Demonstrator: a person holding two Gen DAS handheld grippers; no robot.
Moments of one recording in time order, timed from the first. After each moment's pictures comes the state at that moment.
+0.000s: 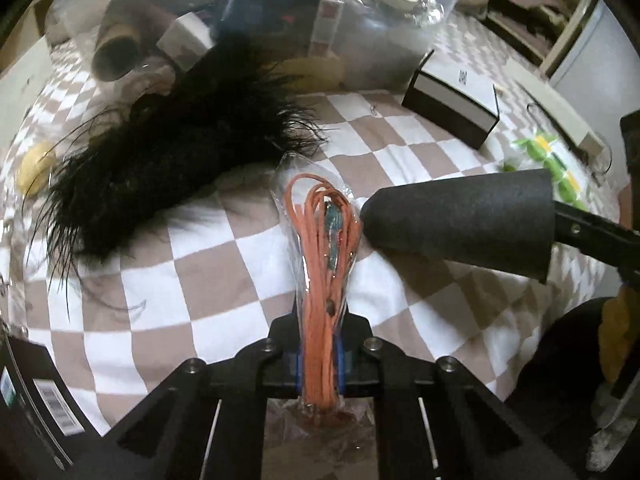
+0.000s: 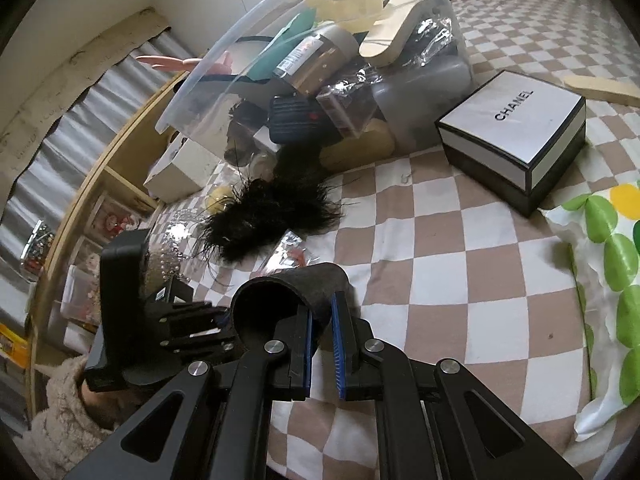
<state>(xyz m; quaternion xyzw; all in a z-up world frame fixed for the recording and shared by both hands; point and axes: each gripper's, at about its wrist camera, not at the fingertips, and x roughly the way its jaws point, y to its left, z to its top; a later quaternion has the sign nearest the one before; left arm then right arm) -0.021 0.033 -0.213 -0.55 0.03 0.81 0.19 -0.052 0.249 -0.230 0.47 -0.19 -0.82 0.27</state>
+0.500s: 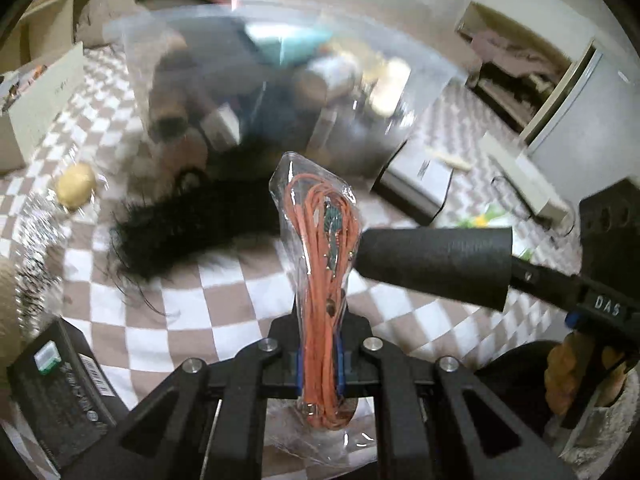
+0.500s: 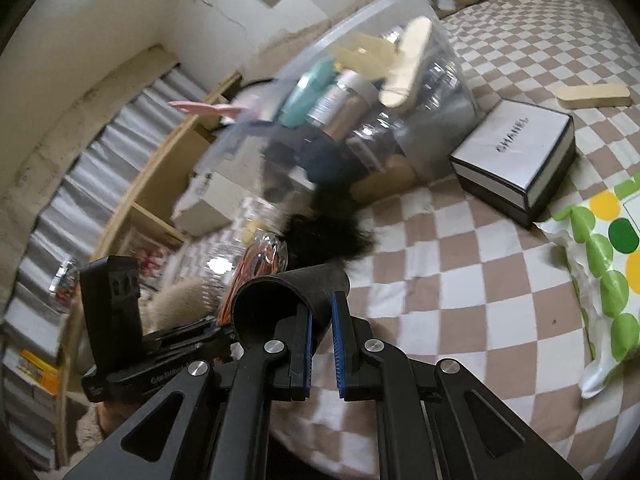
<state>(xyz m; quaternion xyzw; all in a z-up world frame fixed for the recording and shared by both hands) -0.003 0.027 -0.132 -0.48 -0.06 0.85 0.19 -0.033 0.260 -0.184 0.43 -0.26 -0.81 0.29</state>
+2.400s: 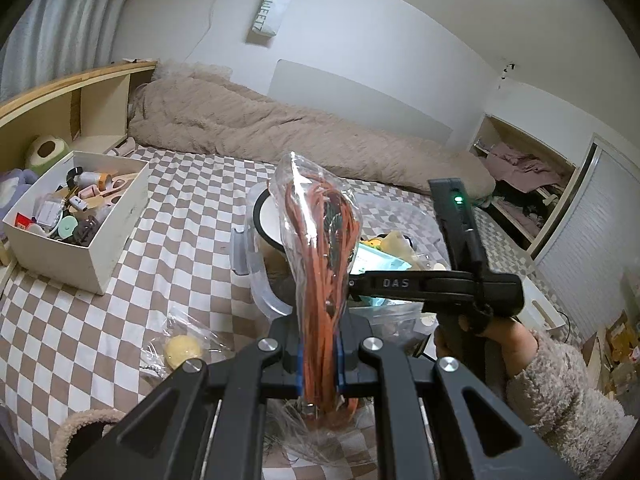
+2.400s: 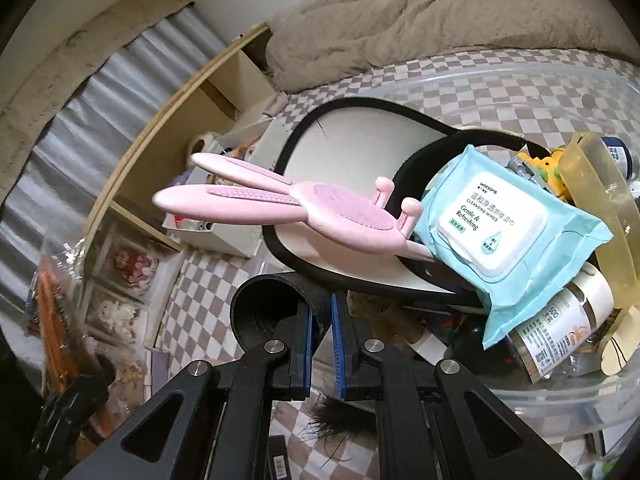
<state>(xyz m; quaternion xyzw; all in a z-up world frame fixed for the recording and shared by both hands) -0.073 -0.099 0.010 -0.32 -0.11 0.93 0.15 -0.238 0.071 -0.104 0.50 -0.14 -0.80 0.31</state>
